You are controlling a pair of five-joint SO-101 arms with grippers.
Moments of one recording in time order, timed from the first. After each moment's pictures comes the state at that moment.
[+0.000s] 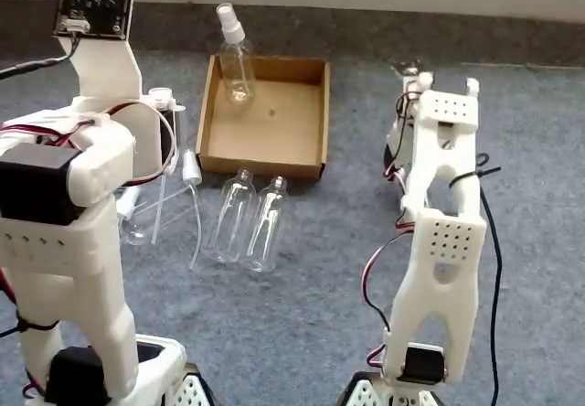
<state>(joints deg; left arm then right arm) 1.1 -22.6 -25.7 101.4 8.7 3.4 51.5 -53.3 95.8 22.5</state>
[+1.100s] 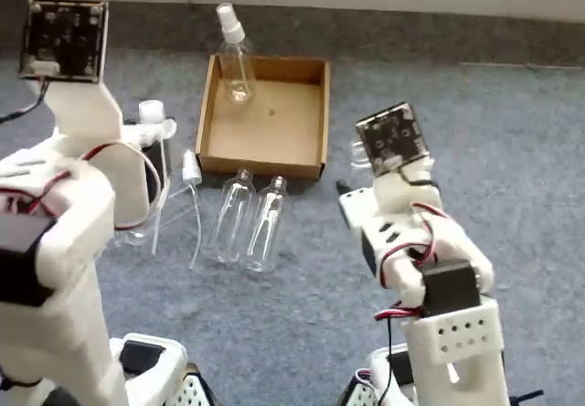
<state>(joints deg) 2.2 -33.2 -20.8 101.4 9.7 -17.8 -60.2 44.0 58.6 15.1</state>
